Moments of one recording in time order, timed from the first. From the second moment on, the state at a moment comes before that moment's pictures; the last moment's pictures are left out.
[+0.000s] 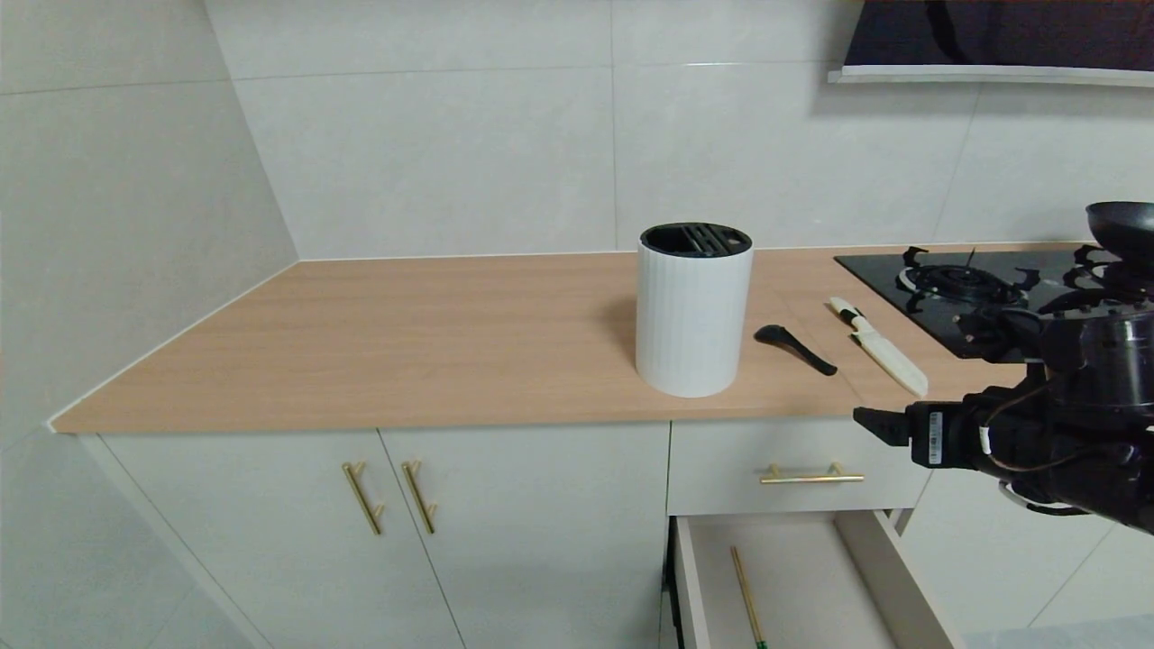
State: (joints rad) left arm 0.00 0.00 0.00 0.00 0.03 0.00; right arm 0.31 1.56 -0.65 -0.44 -0.21 0.17
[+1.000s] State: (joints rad) left arm 0.00 0.00 0.00 0.00 0.03 0.00; right arm 0.08 2.06 -1.15 -0.62 0.25 -0.05
